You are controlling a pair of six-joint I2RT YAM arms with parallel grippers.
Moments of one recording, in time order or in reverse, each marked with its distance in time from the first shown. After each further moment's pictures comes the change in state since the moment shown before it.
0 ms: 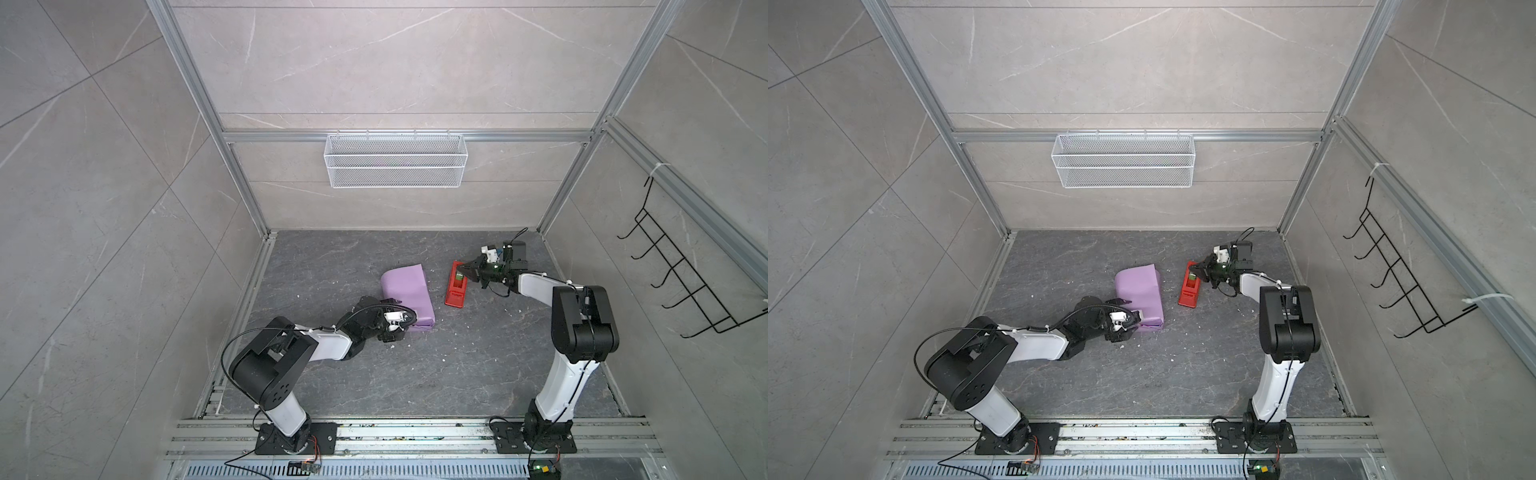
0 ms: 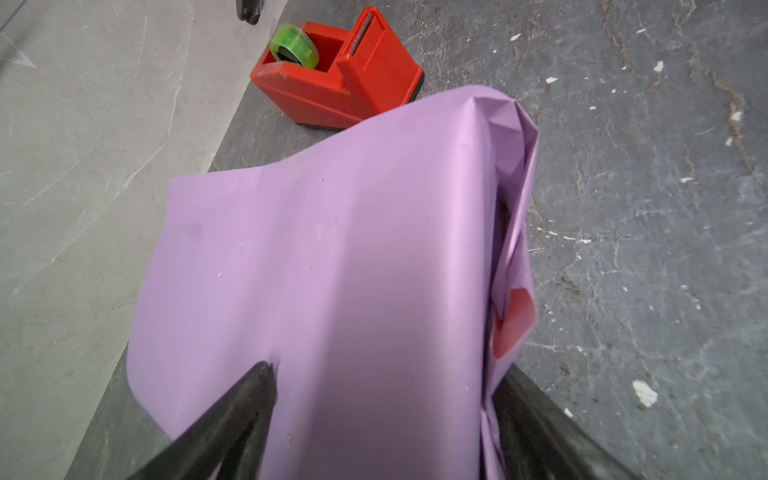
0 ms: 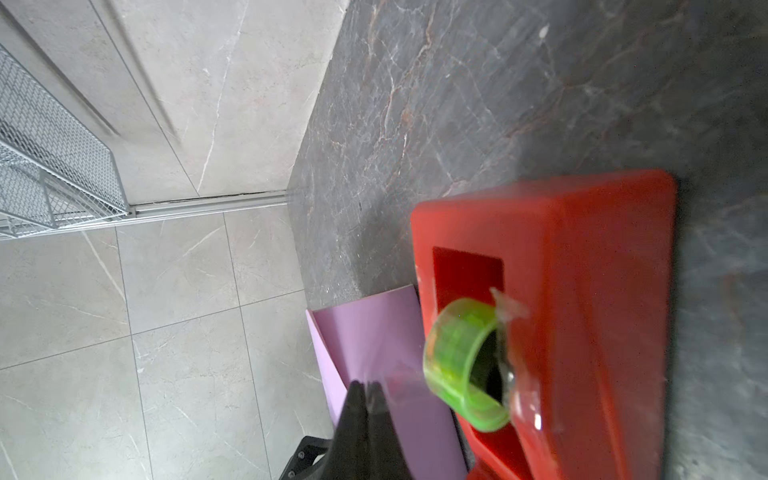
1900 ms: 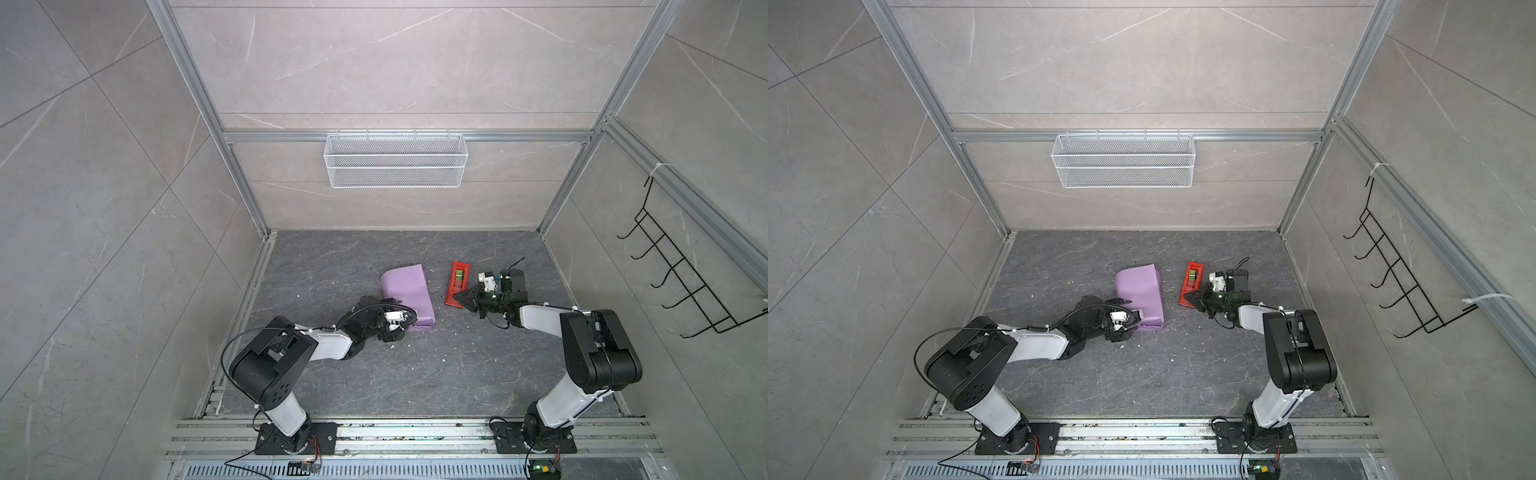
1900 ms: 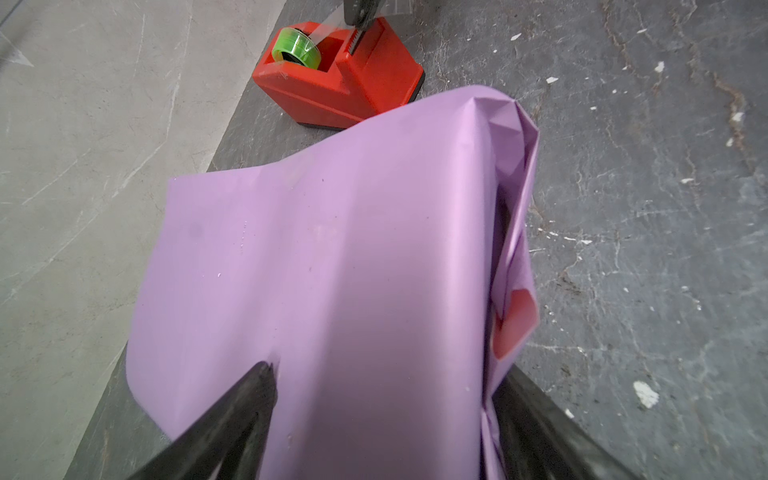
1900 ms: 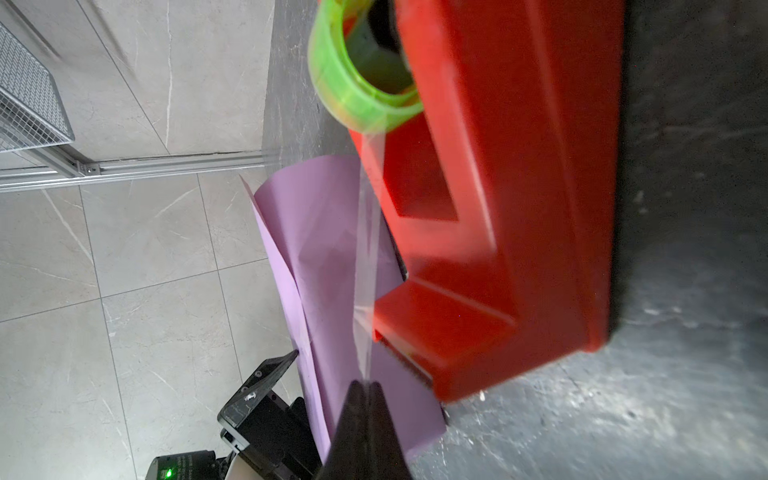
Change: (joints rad) left arm 0.000 0.000 0.006 -0.011 0.000 0.000; right arm 0.073 -0.235 -0.426 0.192 0.042 0.042
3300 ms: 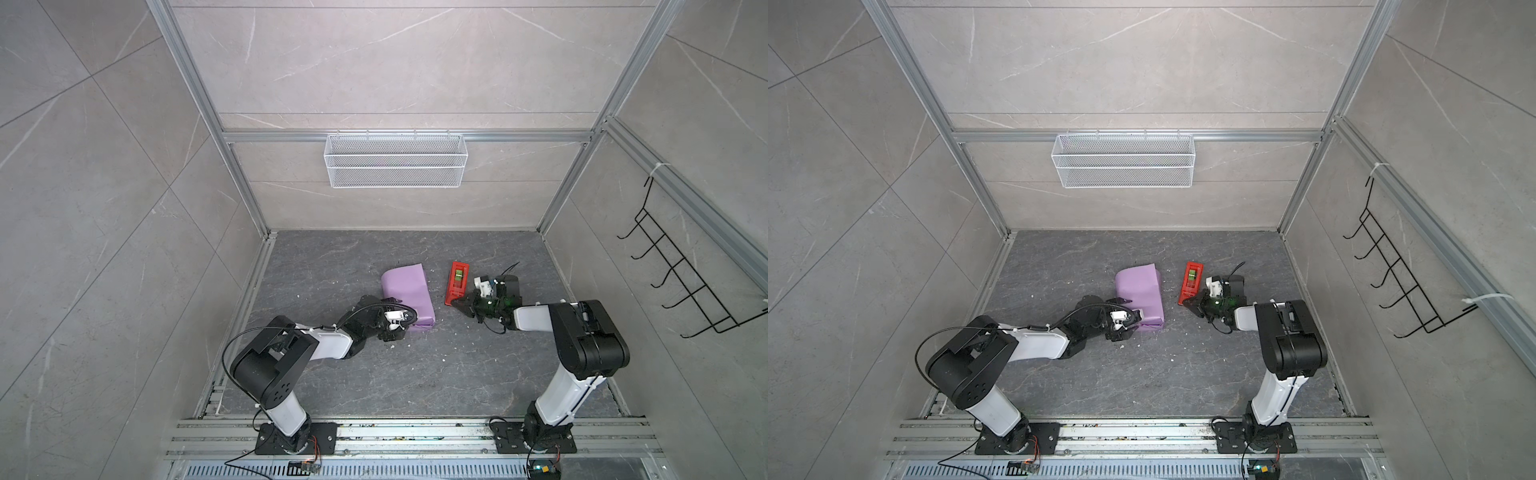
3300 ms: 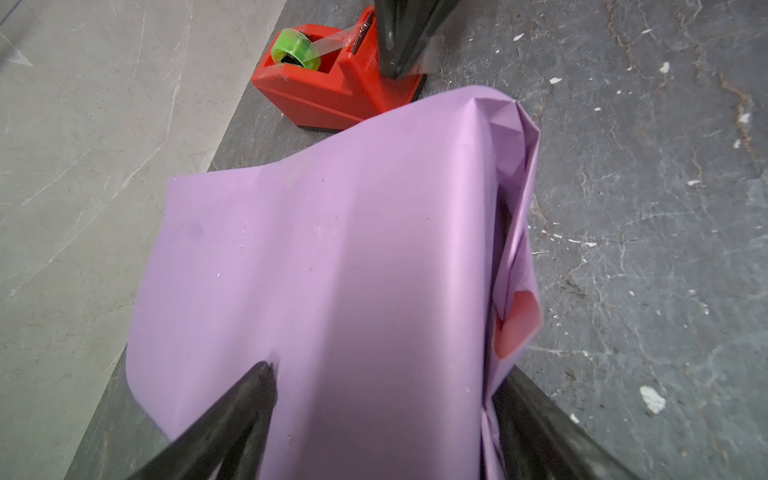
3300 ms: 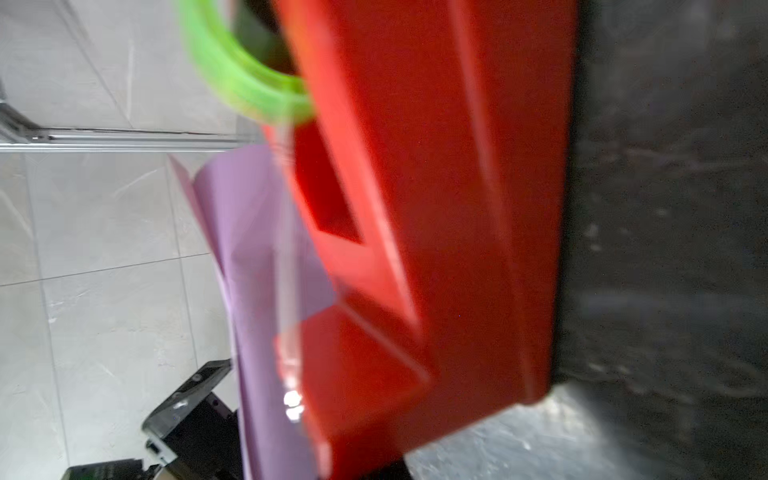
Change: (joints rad) left arm 0.001 0.008 0.008 0.000 0.001 -0.001; right arm 0.004 0.116 -0.028 0.053 0.031 -0.130
